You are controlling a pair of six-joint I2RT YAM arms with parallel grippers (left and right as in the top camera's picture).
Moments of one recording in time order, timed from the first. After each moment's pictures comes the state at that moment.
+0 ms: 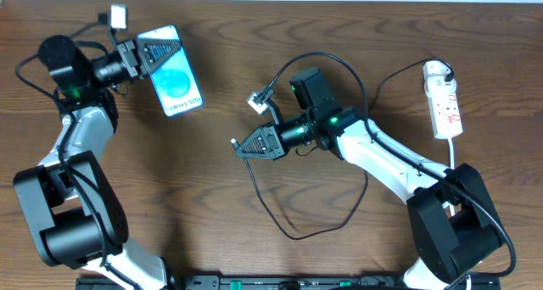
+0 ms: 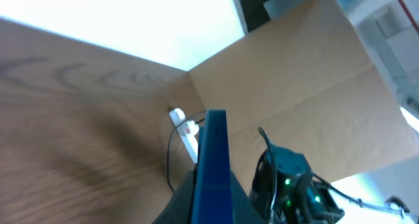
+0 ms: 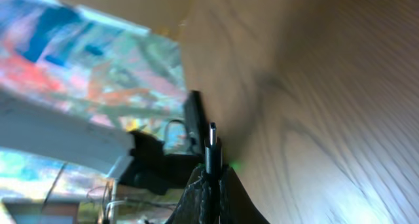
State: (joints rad) left arm 0.32 1.83 1.12 0.90 1.45 -1.17; right arm 0.57 1.81 1.16 -0.16 -1.15 0.35
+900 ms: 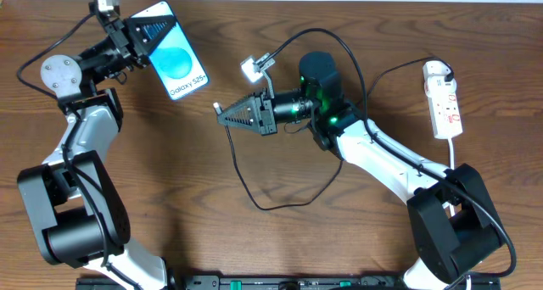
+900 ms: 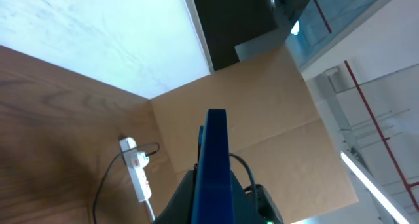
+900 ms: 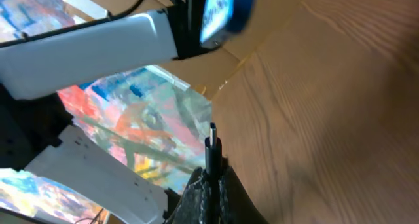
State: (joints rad) left arm 0.28 1.83 1.12 1.30 1.29 -1.77; right arm 0.57 1.80 1.16 0.48 -1.15 0.75
